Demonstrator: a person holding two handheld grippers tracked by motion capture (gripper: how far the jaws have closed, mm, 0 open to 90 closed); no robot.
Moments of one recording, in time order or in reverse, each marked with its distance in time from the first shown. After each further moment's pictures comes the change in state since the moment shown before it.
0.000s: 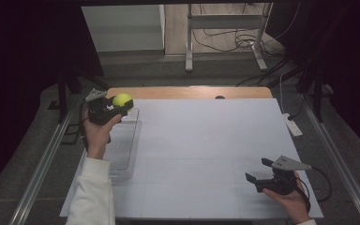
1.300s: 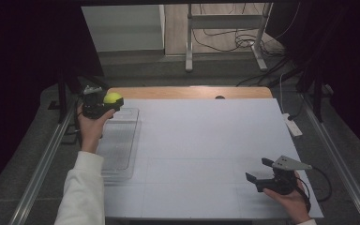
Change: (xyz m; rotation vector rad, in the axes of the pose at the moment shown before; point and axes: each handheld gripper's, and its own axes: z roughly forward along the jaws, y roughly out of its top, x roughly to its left) left arm 0.043 0.002 0.018 0.106 0.136 -0.030; right arm -0.001 0.000 0.000 -0.003 0.003 0.006
